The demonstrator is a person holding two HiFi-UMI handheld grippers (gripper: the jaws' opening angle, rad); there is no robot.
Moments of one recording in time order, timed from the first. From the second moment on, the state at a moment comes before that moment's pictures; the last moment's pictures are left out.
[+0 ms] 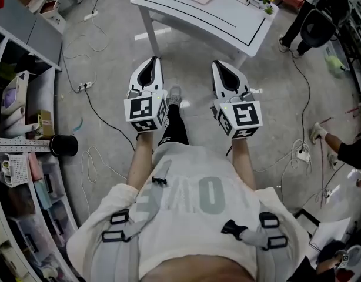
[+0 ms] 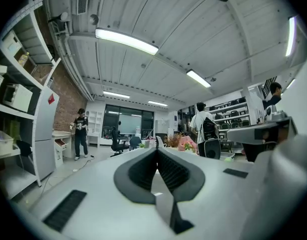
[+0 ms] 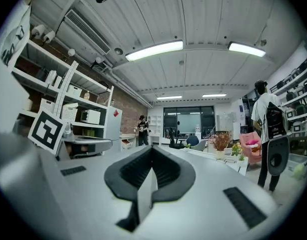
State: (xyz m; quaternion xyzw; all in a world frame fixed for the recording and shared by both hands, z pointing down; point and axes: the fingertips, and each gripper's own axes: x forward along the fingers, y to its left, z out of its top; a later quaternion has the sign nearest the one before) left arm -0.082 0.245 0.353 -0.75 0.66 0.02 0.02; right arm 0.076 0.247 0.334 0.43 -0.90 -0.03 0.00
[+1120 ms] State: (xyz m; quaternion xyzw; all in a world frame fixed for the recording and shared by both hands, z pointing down) left arm -0.180 -0.229 0.306 -0.79 0.61 0.02 0.02; right arm -0.048 -0.202 0.307 0.46 -0.89 0.00 0.04
